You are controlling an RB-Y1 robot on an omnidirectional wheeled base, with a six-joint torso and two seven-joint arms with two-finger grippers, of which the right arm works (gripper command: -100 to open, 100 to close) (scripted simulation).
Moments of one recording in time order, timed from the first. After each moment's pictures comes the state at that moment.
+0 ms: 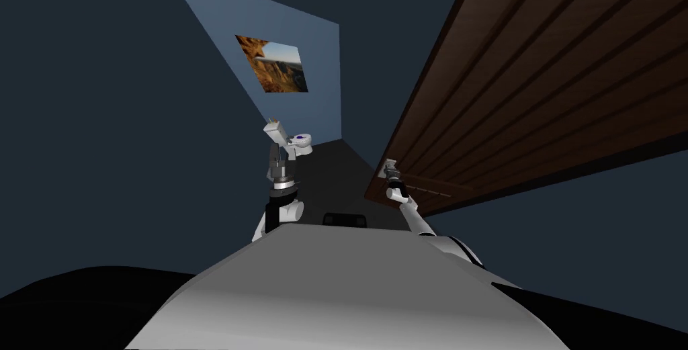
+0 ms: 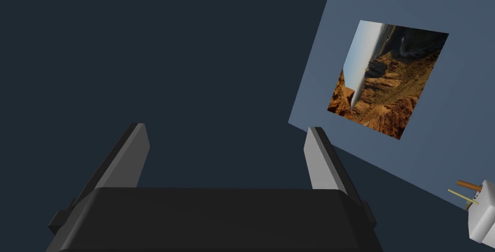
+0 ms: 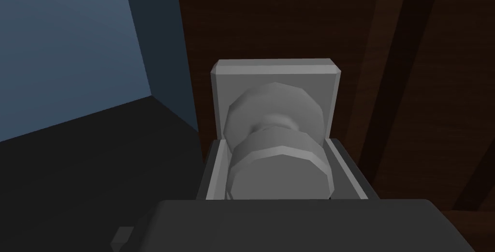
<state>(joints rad) -0.19 -0.33 0.00 -0.96 -0.54 -0.40 -1.40</state>
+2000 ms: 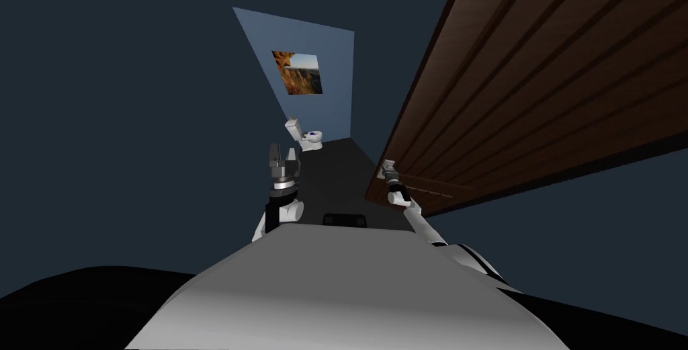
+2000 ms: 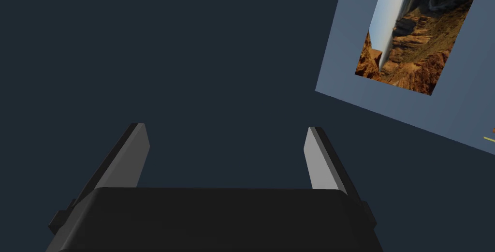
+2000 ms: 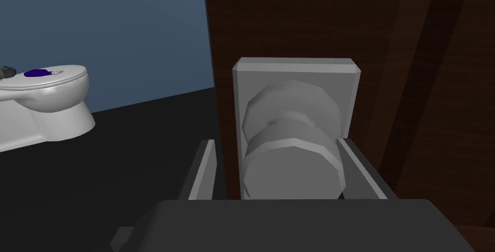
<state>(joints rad) -0.11 -0.41 0.15 -1.08 -0.59 -0.42 -1.45</state>
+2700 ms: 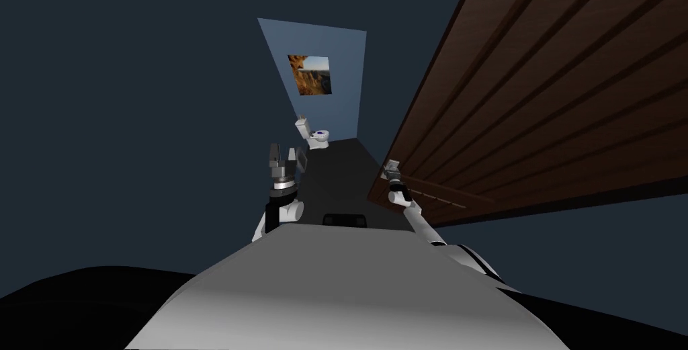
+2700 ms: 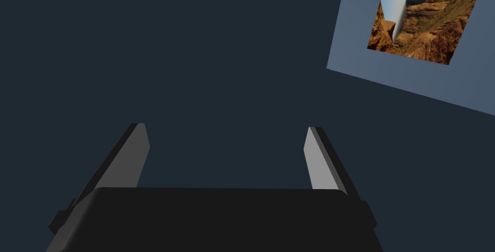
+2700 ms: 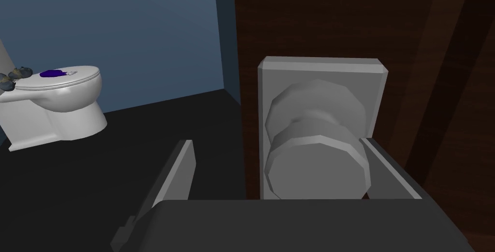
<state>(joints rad) -0.11 -0.40 0.11 -1.07 -0.65 -0.42 -1.38</state>
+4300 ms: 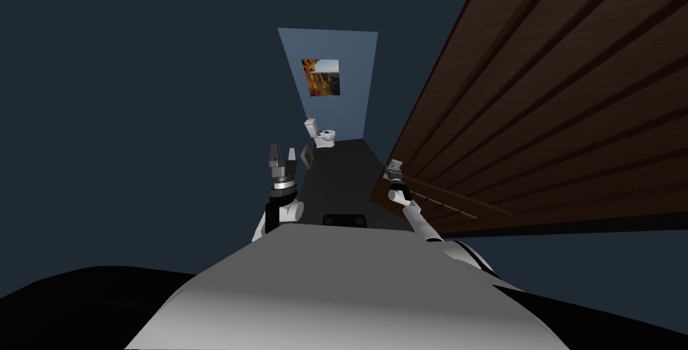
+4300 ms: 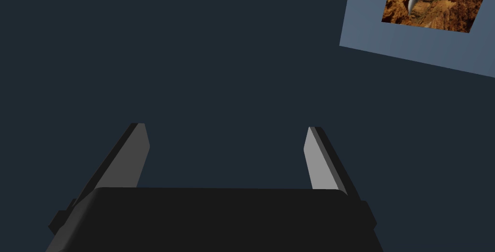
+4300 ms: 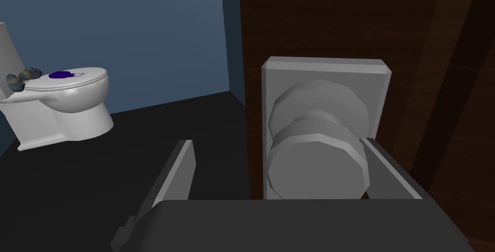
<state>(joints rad) -0.14 -0.38 0.08 -1.01 -0.71 -0.44 -1.30</state>
